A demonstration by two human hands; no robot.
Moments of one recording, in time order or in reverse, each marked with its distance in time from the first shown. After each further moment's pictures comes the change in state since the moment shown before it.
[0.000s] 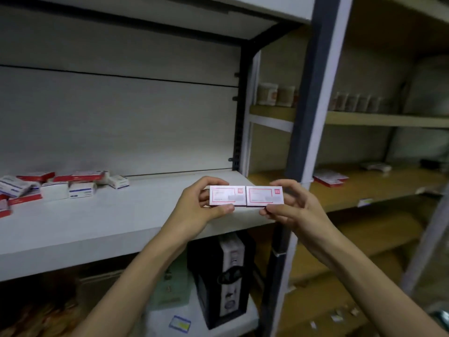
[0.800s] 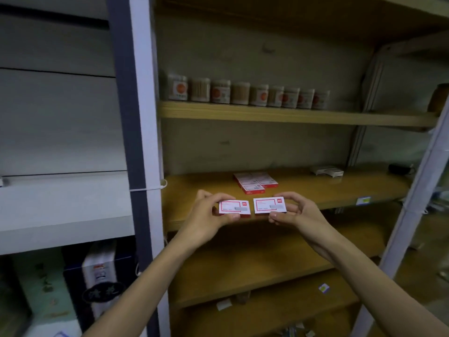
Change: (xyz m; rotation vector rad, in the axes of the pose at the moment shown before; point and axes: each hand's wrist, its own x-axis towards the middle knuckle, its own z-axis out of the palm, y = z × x) left_hand 0.127 -0.034 0.348 0.447 0.035 -0.101; right_hand 0.063 0.004 -0.382 -0.266 0.015 0.142
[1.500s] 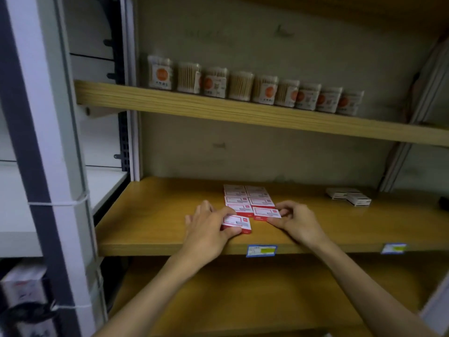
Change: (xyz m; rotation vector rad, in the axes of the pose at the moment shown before) left_hand 0.111 -0.010 0.108 0.521 0.103 -0.156; right_hand 0.184 0.058 -0.081 -0.658 -0.003 -0.063
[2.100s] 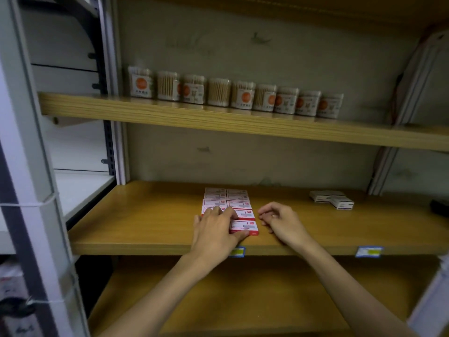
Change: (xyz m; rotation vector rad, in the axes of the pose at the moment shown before) left_hand 0.015 0.072 0.047 0.144 0.075 0.001; right_hand 0.015 0.038 -0.026 0.175 -0.034 -0.076
